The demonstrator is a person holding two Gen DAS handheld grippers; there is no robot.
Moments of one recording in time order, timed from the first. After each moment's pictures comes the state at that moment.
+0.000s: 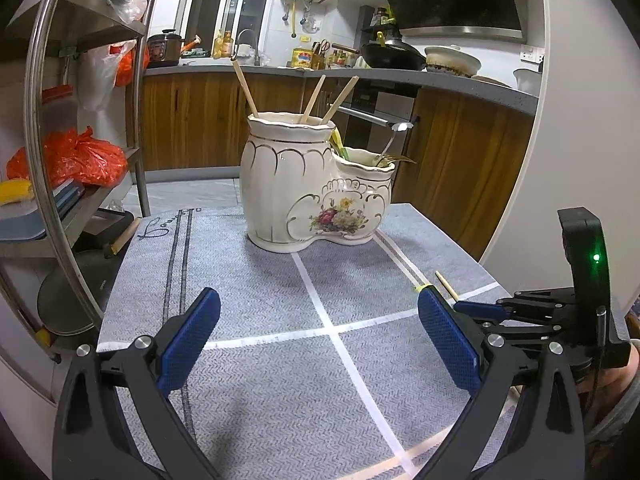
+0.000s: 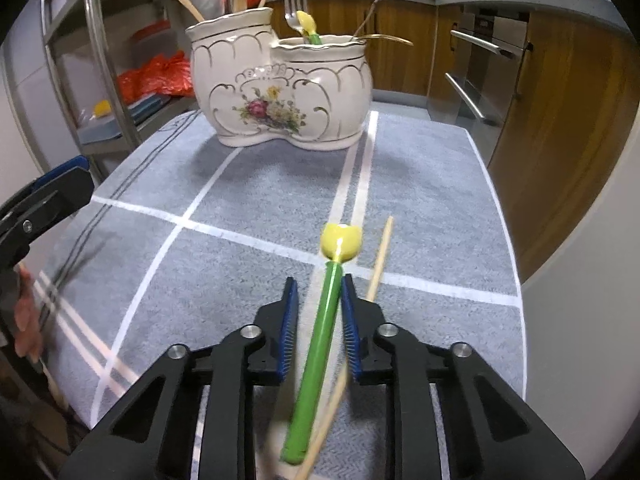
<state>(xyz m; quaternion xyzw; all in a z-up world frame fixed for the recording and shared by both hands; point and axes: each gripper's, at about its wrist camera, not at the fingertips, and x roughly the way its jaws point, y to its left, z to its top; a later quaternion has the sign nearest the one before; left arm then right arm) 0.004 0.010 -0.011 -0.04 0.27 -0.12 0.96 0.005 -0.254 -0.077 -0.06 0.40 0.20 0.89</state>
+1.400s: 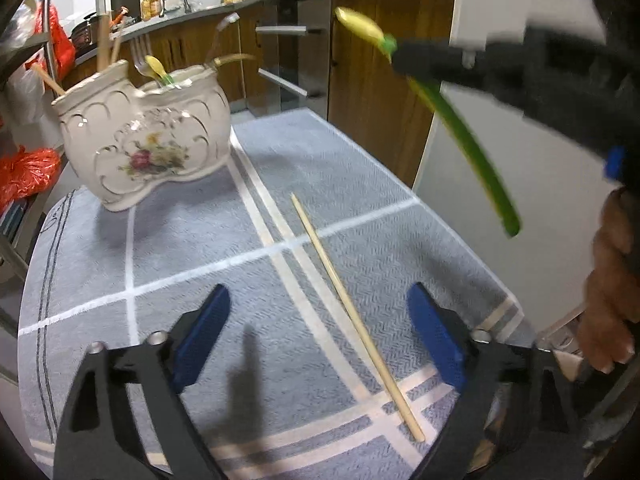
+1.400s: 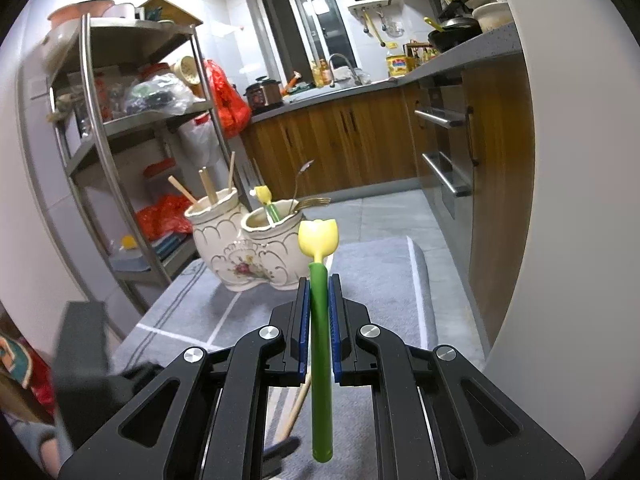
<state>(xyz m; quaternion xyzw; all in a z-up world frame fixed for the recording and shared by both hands) 0.012 -0.157 -0.045 0.08 0.40 -0.16 0.90 -0.014 -0.357 -0.005 0.09 0.24 0.21 0.94</state>
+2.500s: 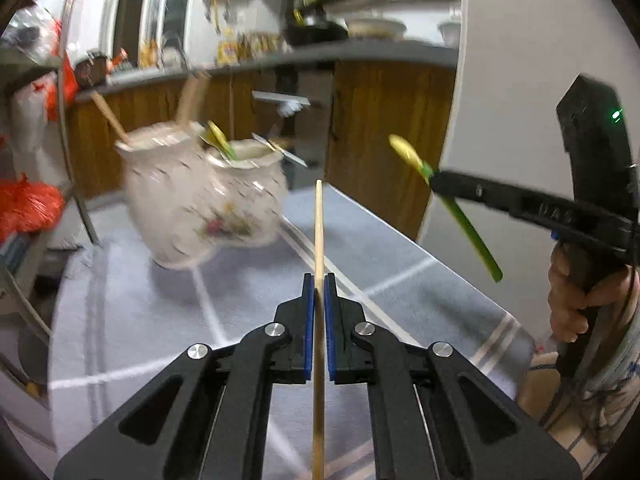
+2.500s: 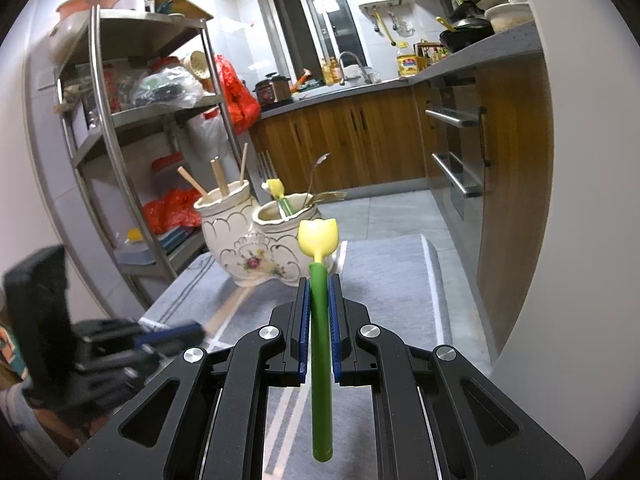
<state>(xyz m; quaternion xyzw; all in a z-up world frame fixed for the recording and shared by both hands) -0.002 -0.054 -0.001 0.04 0.26 -0.22 0.94 -0.013 -0.338 -0.008 0.08 0.24 0.22 0.94</state>
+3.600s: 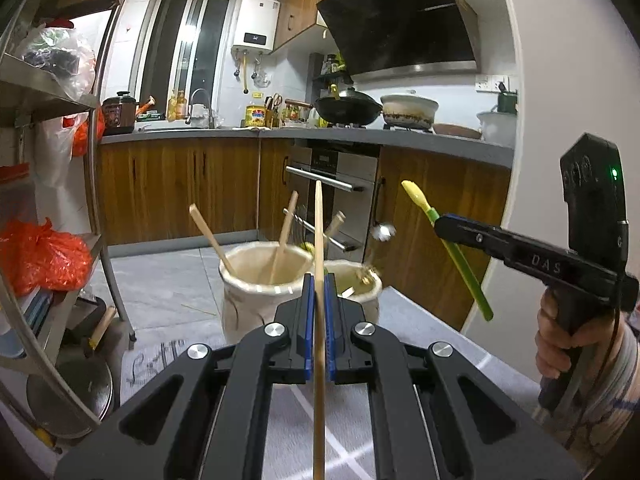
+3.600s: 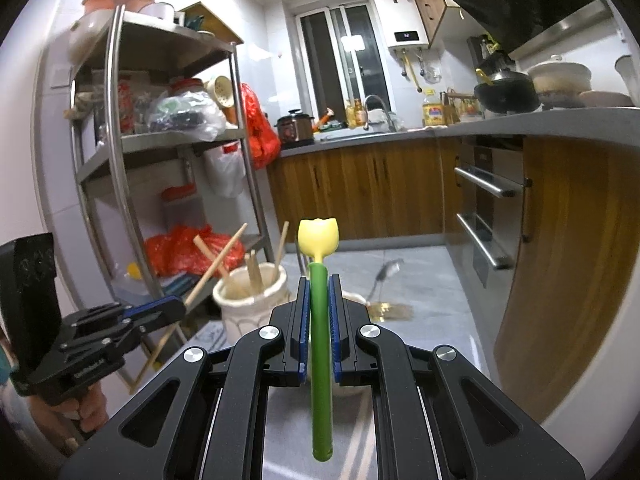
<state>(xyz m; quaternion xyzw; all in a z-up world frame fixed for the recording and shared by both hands) 0.072 0.020 0.060 -0.01 0.16 -0.20 0.97 0.060 -0.271 0.043 0.07 0.15 0.24 0.96</state>
